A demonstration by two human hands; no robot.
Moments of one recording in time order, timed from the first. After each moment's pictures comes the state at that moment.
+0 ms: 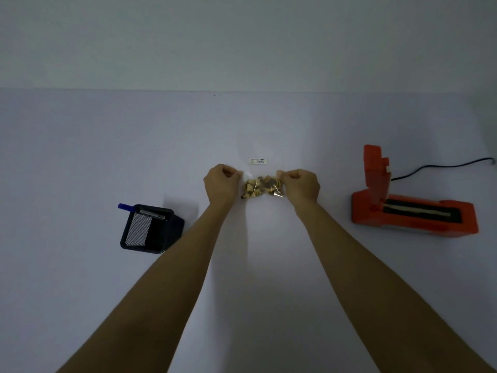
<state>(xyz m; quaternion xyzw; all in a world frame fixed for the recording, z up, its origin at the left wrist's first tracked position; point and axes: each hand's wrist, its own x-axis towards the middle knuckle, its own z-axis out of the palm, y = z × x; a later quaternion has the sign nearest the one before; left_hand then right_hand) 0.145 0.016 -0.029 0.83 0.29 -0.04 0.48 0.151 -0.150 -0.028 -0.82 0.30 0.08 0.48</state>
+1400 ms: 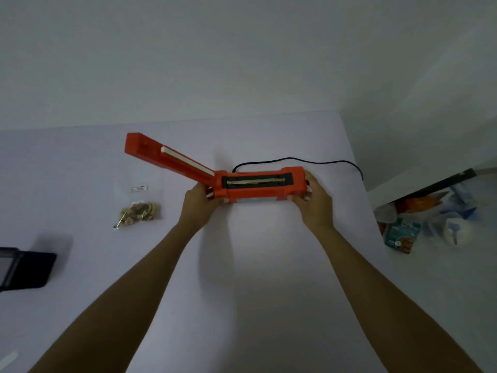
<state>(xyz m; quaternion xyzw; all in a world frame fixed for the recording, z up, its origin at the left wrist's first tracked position) 0.150 -0.217 0.006 0.88 0.04 -0.09 0.47 0.130 -0.486 0.008 -0.85 0.15 0.02 0.51</state>
